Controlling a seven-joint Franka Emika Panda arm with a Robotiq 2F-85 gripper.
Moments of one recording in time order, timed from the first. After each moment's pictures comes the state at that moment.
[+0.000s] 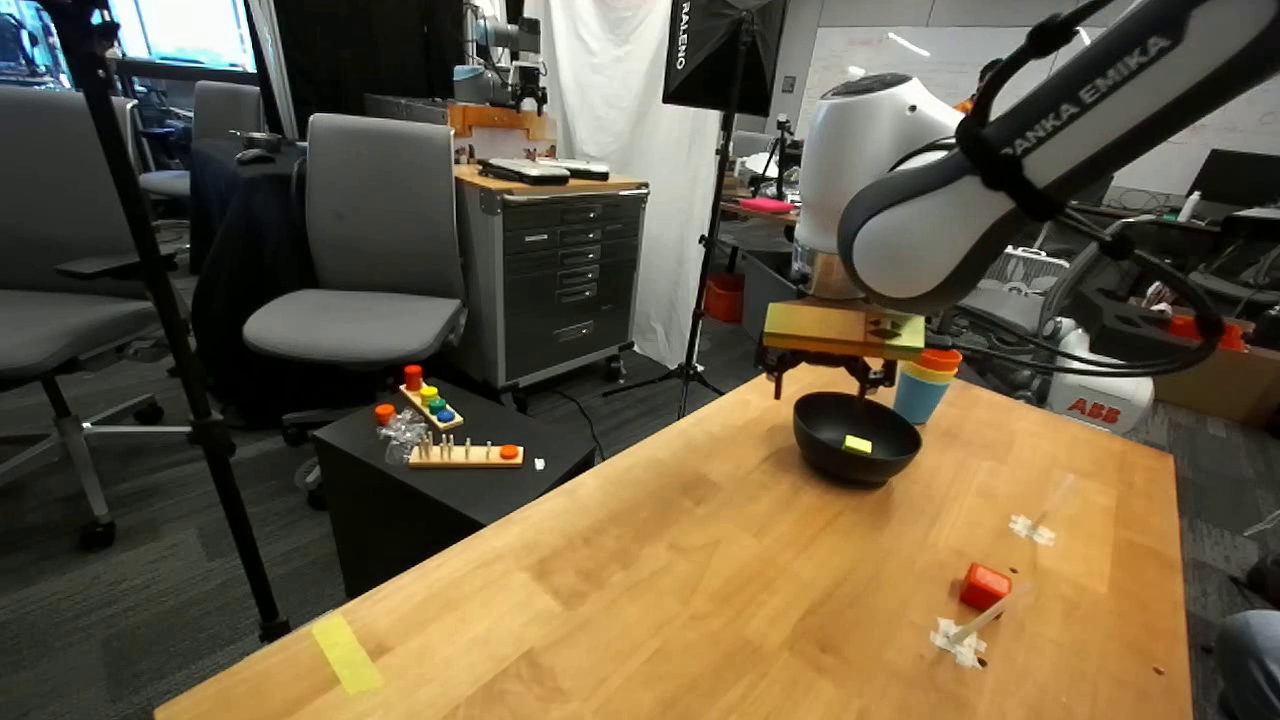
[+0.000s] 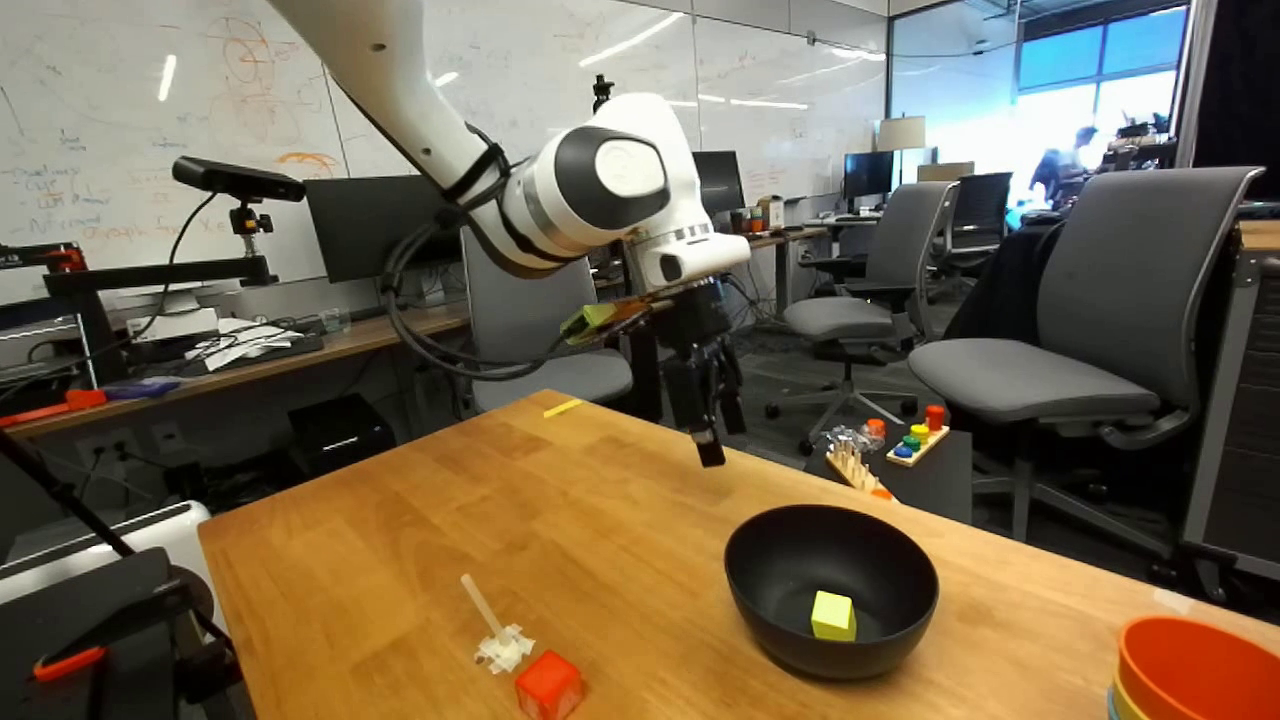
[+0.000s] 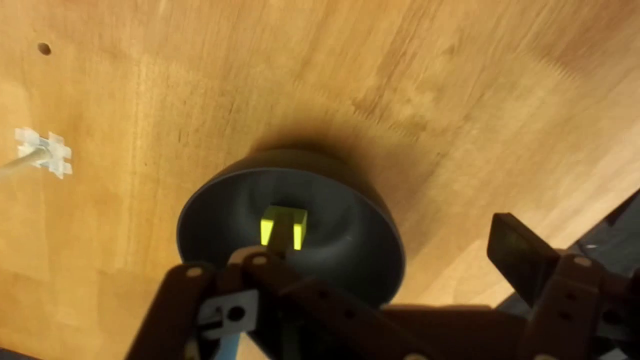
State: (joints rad) arm 0.13 0.64 -0.26 -1.79 -0.24 2.46 1.17
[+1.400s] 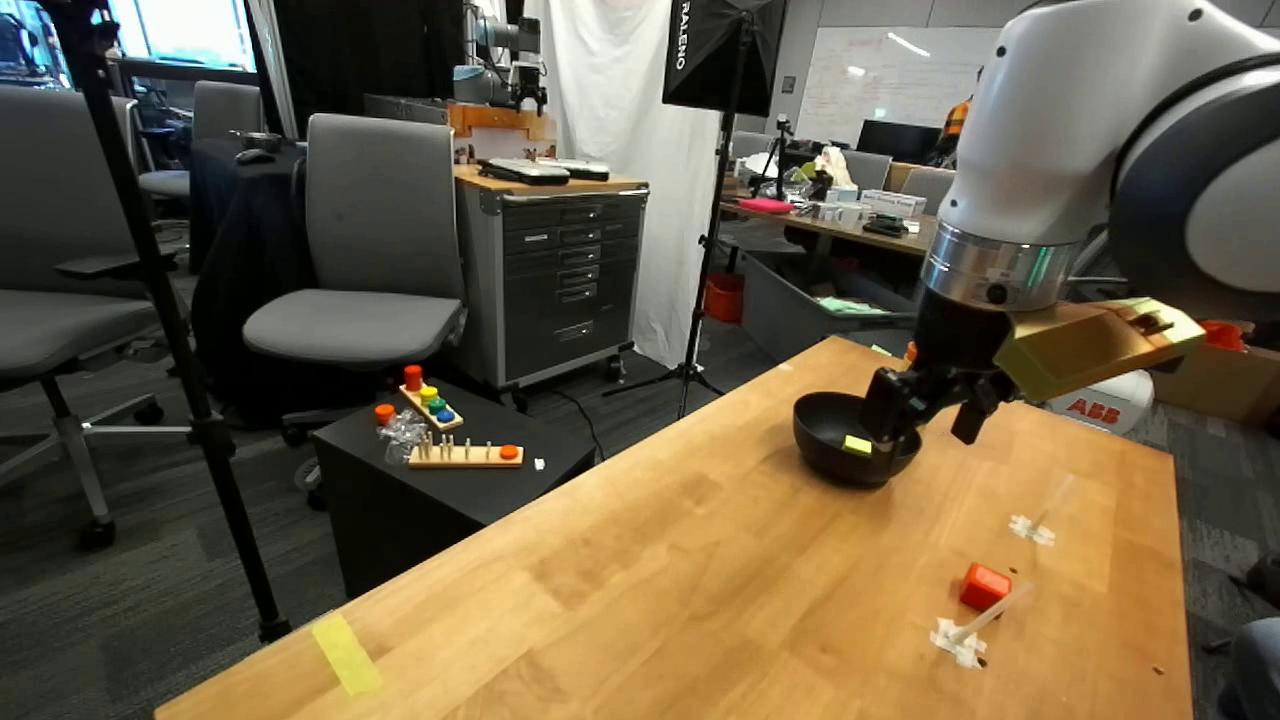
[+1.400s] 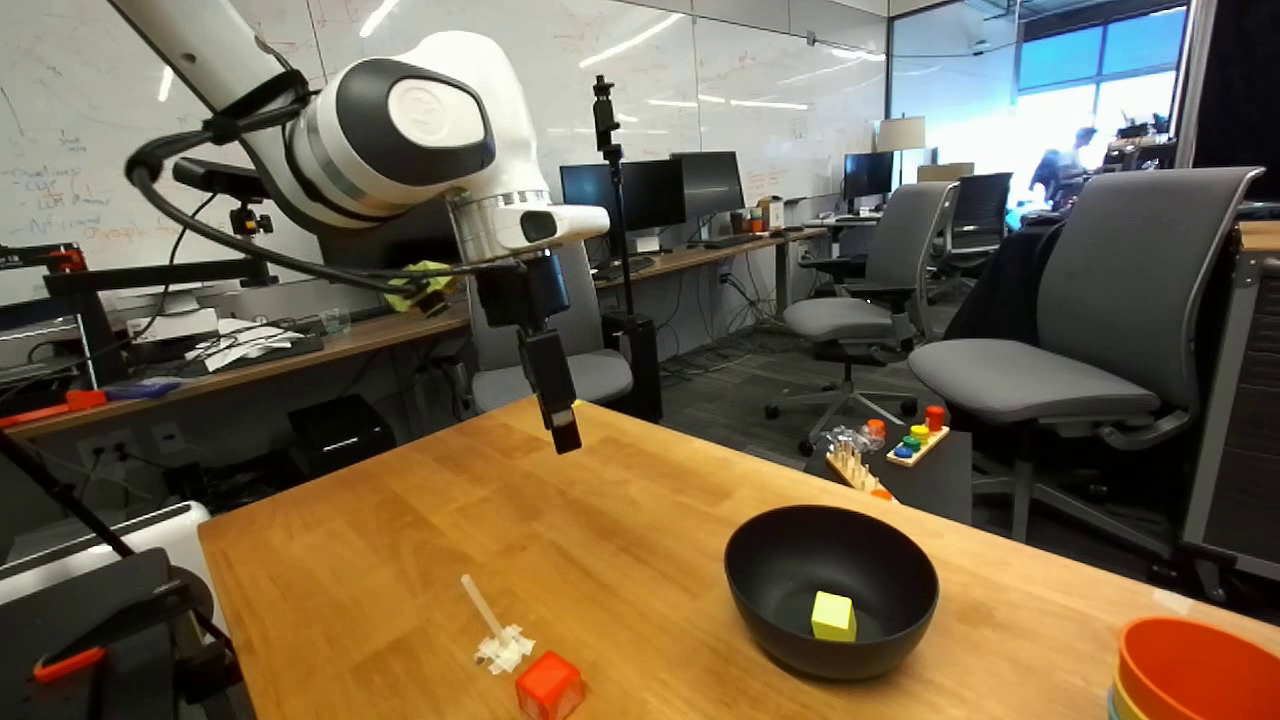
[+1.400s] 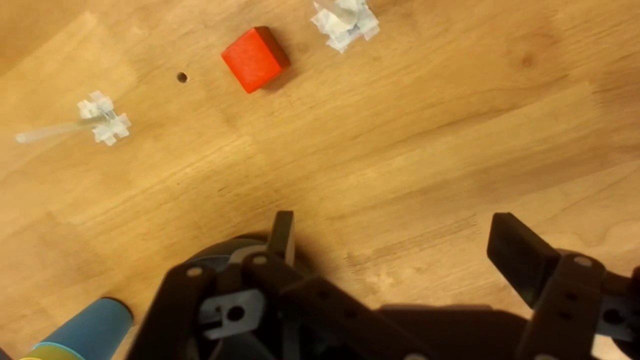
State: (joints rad) arm 0.11 0.20 -0.14 -2.34 -0.34 2.55 0.62
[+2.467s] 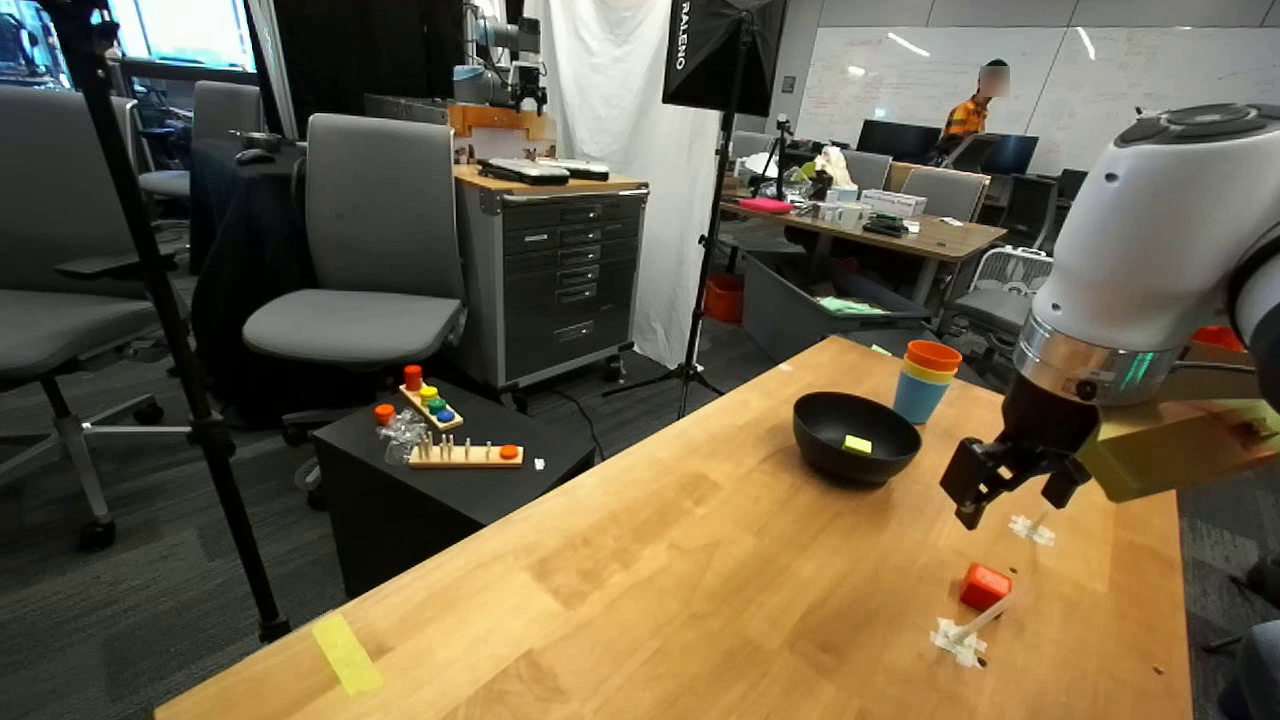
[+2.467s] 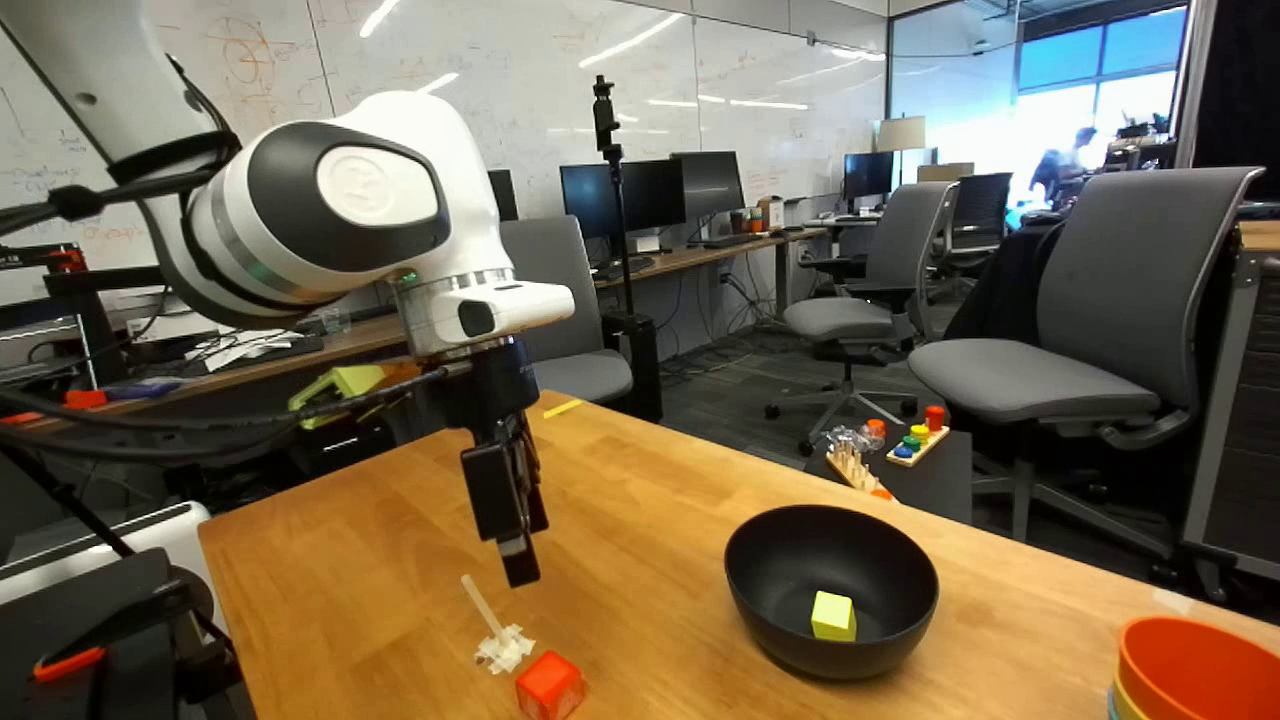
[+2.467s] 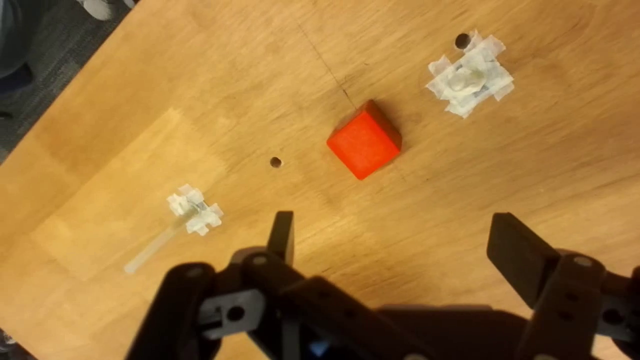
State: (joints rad) arm 0.06 0.21 -0.24 -2.54 -0.58 2.73 0.89
